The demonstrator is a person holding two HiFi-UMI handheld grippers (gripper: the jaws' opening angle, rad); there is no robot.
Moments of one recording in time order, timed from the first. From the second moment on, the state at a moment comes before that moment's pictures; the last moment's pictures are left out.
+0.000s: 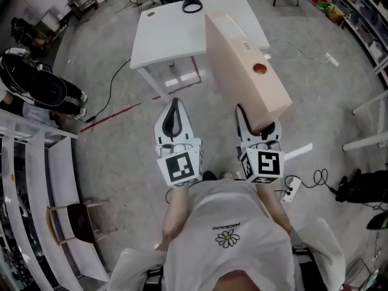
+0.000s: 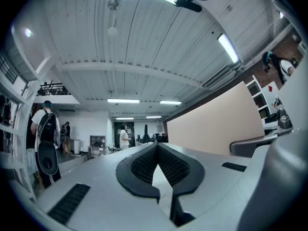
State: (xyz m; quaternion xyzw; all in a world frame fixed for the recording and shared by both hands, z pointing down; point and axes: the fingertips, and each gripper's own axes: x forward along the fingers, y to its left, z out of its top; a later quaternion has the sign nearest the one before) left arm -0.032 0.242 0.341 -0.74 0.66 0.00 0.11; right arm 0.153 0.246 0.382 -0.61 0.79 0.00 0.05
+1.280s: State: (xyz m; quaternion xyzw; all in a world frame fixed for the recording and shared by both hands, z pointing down) left arm -0.072 0.004 0.357 -0.78 0.62 0.04 0.07; right arm 0.129 0.057 0.399 -0.65 0.76 -0.03 0.08
